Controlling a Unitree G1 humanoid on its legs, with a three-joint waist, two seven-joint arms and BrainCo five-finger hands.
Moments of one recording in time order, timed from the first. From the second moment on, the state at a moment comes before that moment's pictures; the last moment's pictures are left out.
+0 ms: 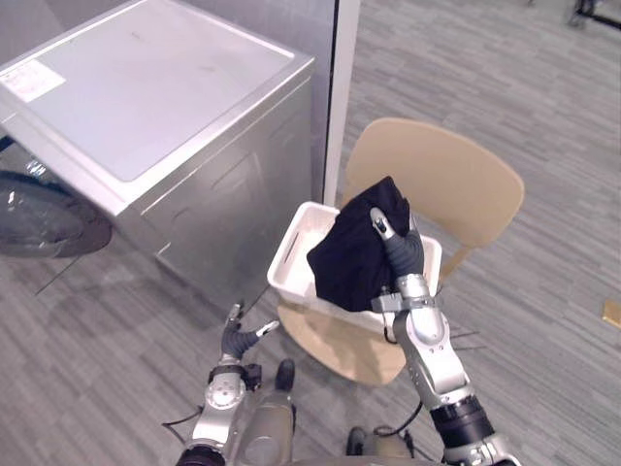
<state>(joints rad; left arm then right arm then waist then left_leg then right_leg) 0.09 0.06 -0.11 0.45 0.00 -0.22 0.24 -0.20 -0.07 0.23 0.05 0.13 -0.31 -0.18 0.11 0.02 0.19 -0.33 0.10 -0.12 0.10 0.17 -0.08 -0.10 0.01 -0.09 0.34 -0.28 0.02</state>
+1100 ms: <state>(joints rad) -0.20 0.20 -0.41 0.20 0.21 -0.28 0.32 -0.28 -0.17 0.56 0.06 0.42 -0.30 0.01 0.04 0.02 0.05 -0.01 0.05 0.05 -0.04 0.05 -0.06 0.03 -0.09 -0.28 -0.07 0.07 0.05</state>
